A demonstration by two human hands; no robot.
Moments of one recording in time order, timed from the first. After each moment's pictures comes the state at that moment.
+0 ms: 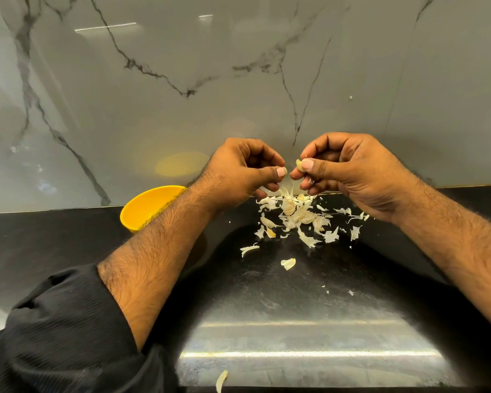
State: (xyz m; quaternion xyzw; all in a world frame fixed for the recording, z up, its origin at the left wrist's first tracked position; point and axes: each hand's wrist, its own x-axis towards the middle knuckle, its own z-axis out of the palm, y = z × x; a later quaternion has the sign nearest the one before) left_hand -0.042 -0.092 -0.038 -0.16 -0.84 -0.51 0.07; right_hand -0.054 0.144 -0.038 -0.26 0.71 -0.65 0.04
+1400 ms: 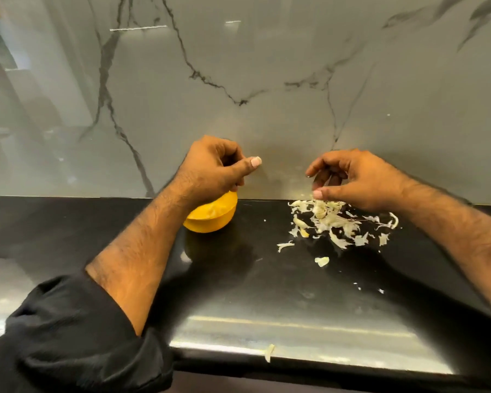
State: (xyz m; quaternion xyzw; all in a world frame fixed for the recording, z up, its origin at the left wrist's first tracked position) left_hand -0.004 -0.177 -0.020 -0.08 -0.89 -0.42 0.19; right_hand -0.052 0.112 -0.019 -0.29 0.90 -0.31 -0.01
